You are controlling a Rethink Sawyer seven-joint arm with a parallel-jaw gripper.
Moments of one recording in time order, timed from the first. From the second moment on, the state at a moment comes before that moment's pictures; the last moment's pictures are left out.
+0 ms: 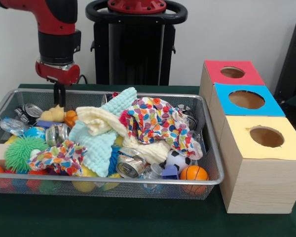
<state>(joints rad) -0.80 -0.59 0.08 1.92 -0.50 0.10 1.98</state>
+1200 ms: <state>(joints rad) -0.62 -0.56 0.08 1.81 -0.31 0.14 1.98</state>
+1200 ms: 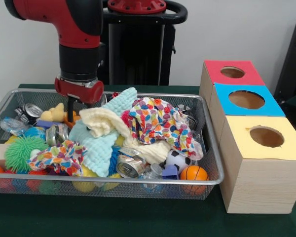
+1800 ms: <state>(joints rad) -0.70 -0.57 0.08 1.83 -0.31 0.14 1.98</state>
